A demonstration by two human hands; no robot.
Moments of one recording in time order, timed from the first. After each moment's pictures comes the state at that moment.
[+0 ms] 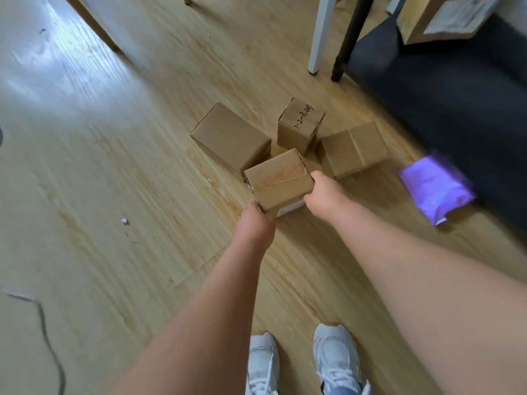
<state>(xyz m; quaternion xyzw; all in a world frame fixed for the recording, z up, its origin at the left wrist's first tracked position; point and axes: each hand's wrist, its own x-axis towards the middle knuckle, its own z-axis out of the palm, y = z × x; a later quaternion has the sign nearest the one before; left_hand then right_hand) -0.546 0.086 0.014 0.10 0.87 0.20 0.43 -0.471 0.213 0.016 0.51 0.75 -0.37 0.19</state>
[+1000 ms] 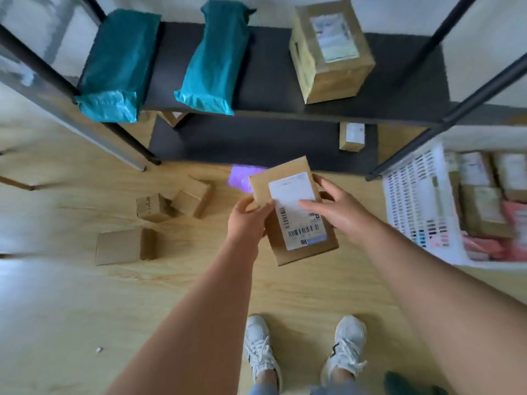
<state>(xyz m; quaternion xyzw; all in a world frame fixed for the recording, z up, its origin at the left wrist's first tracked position) -0.268 0.166 0.321 0.17 0.71 0.29 0.62 -0.090 0.169 0.345 0.68 0.38 -0.59 -0.19</state>
